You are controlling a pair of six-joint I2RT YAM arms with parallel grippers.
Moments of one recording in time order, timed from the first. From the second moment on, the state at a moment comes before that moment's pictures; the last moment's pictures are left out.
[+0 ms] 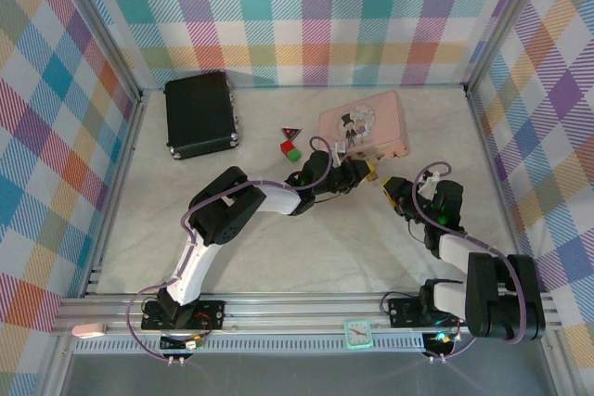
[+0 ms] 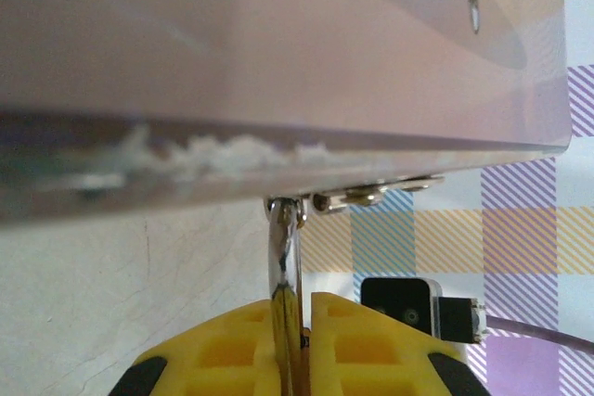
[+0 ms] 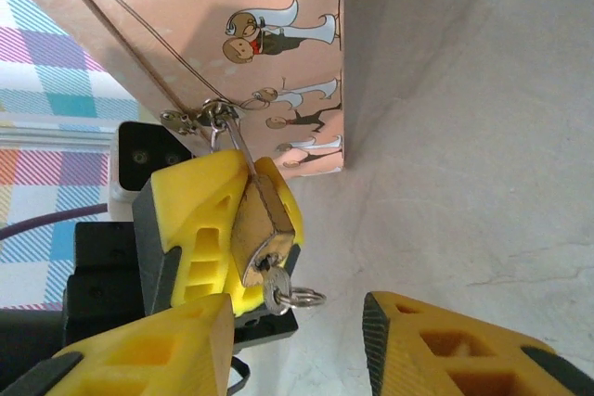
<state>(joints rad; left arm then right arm) -0.84 2.22 1.27 0.78 0.33 -1.37 -0.05 1.22 0.23 0.60 -0.70 1.08</state>
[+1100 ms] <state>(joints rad) -0.84 2.22 1.27 0.81 0.32 -1.43 0.02 1.42 0.25 0.91 -0.74 1.26</state>
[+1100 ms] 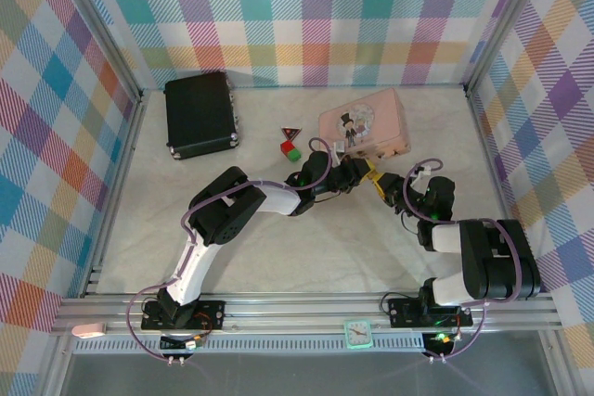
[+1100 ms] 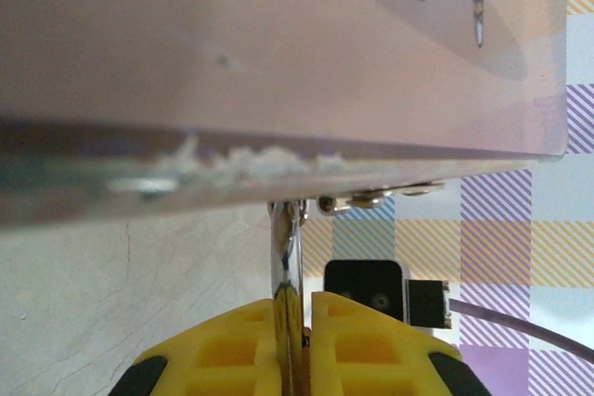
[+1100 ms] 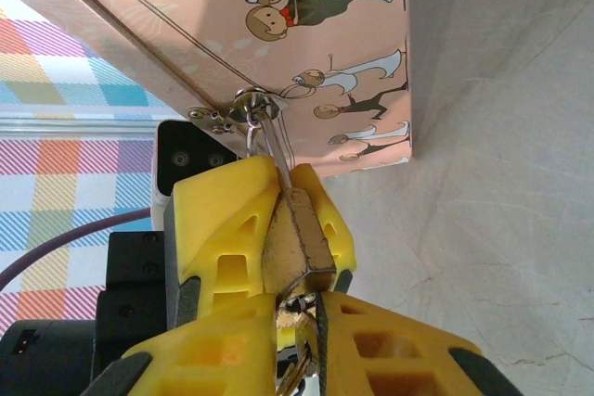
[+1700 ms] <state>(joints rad) -0.83 2.30 1.24 1.08 0.25 -1.45 0.03 1.60 0.25 1.19 -0.72 1.87</state>
